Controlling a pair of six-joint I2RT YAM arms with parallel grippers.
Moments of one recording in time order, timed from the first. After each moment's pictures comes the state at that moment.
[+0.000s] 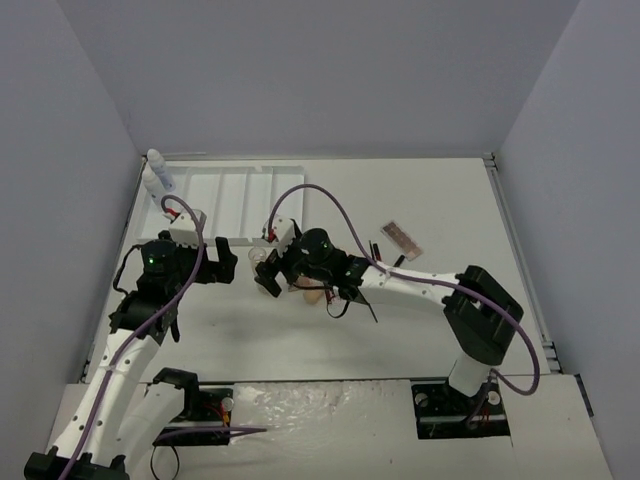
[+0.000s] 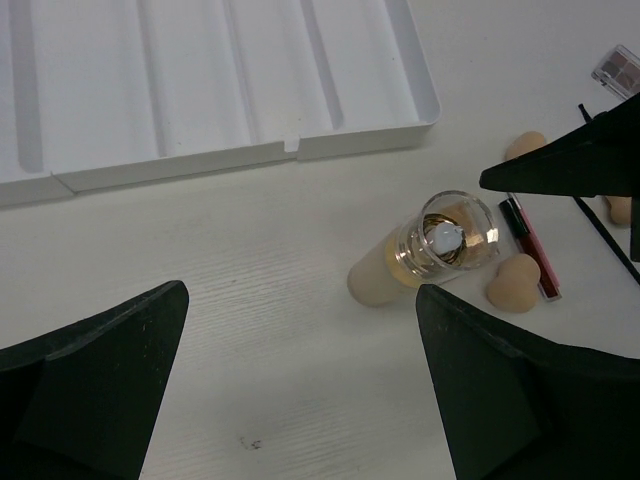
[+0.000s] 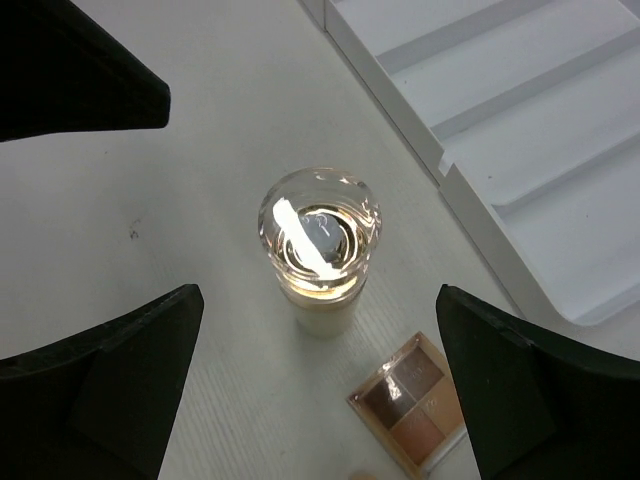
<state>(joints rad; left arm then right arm) -0.17 0.75 0.72 -0.40 0.12 -0.11 0.95 1.72 1.06 0.31 -0.13 -0.02</state>
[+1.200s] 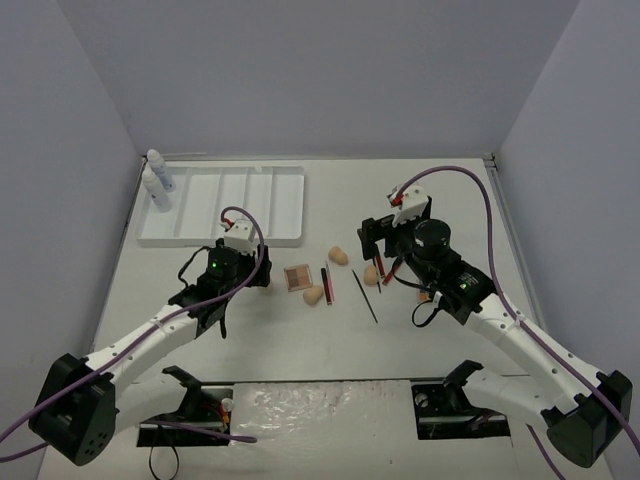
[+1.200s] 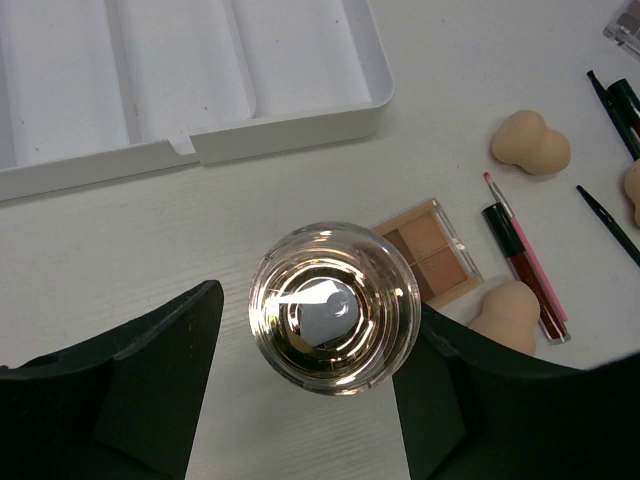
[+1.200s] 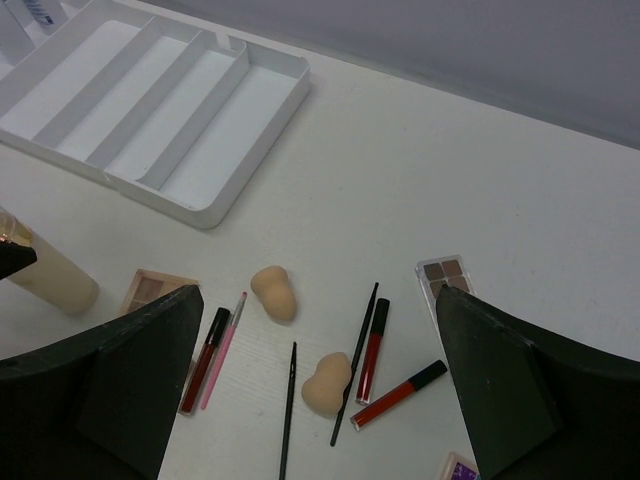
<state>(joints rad) -0.52 1.06 0.54 0.07 -0.16 -0.22 0.63 0.98 0.83 -0.08 0.20 0.05</state>
